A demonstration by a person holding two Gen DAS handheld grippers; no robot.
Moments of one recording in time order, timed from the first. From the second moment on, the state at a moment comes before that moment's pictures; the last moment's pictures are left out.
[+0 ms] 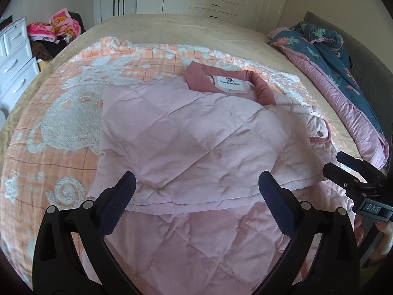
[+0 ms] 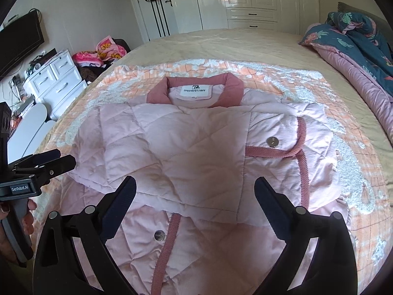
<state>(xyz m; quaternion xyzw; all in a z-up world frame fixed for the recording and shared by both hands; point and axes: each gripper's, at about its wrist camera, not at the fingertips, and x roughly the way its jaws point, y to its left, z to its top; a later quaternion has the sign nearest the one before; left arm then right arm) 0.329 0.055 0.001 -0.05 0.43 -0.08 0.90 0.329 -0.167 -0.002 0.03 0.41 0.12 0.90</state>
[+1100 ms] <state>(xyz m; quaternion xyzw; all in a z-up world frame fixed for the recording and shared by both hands) 0.253 0.047 0.075 -0.03 0.34 -0.09 0.93 0.252 -0.206 0.074 0.05 0.34 0.12 0.93</state>
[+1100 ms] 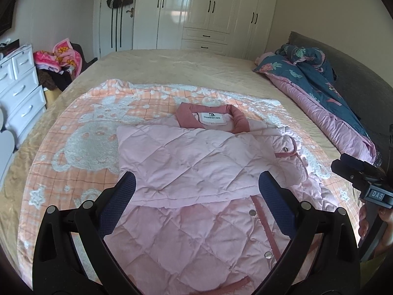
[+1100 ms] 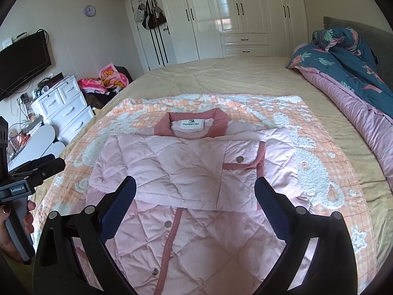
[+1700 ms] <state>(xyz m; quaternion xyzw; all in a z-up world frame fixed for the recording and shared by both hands) 0.179 0.040 0.063 -0.04 0.34 -0.09 0.93 0.187 -0.232 0.086 0.03 0.33 0.12 0.94</state>
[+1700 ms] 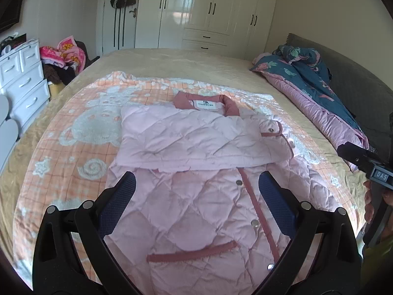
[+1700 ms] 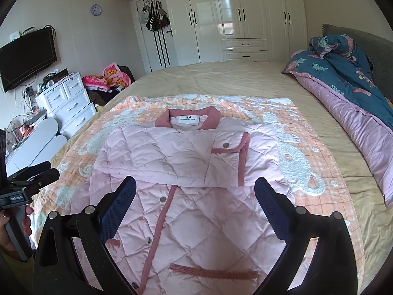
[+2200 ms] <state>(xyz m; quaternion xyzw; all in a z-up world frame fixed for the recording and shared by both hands) 0.136 0.037 0.056 -0.04 0.35 -0.07 0.93 0.143 -0.248 0.077 0.02 0.34 0.12 0.93</state>
